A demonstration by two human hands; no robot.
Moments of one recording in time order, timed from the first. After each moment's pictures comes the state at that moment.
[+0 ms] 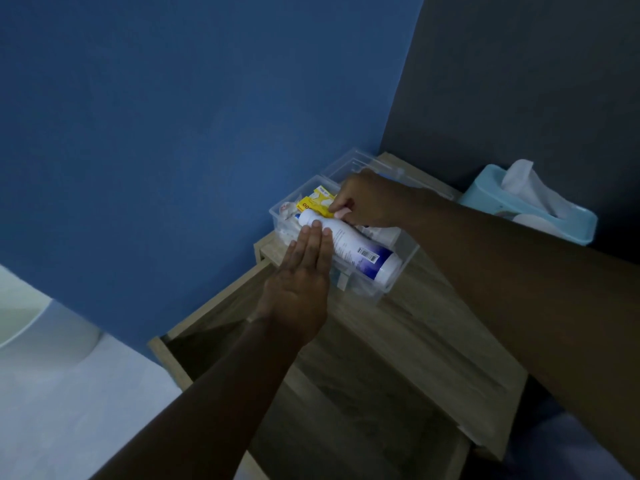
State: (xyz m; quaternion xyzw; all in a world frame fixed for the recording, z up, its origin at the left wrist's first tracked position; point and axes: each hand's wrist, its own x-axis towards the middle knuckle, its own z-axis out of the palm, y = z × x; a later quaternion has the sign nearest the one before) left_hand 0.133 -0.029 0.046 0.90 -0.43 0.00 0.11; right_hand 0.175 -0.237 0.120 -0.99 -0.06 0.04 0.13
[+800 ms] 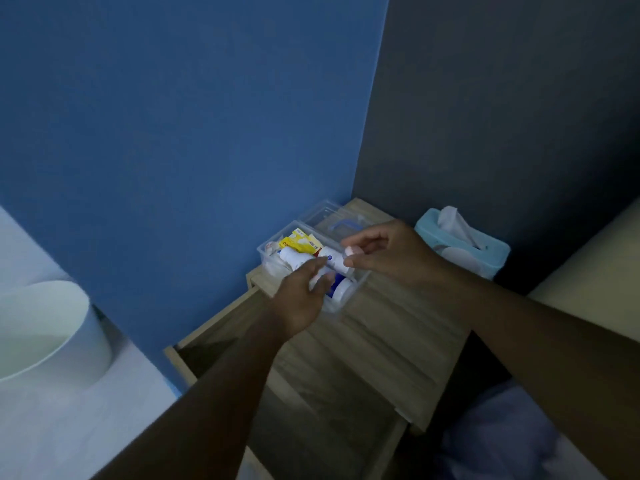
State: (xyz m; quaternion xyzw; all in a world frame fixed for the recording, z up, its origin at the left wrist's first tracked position) left_hand 0.083 -0.047 0.133 0.80 -0.28 -0.16 0.51; right_hand 0.020 -0.233 0.205 -0.88 0.09 -0.09 0.46
